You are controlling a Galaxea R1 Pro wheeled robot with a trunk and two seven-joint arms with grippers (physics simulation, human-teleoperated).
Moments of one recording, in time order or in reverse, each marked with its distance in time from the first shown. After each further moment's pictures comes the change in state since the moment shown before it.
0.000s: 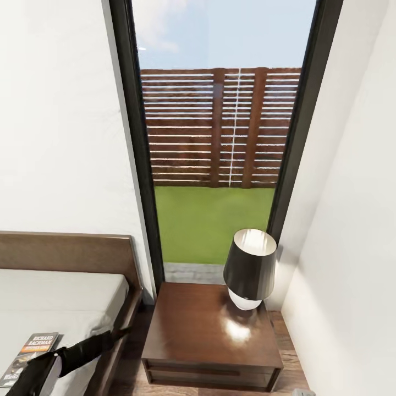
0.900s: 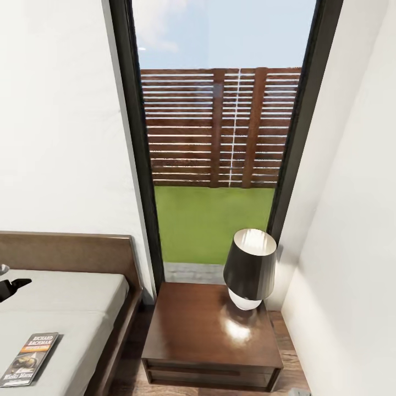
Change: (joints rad) left arm -0.169 0.280 0.351 -0.367 0.013 0.478 0.432; right arm -0.001 0.003 0.006 -0.007 0.006 0.010 0.075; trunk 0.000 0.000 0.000
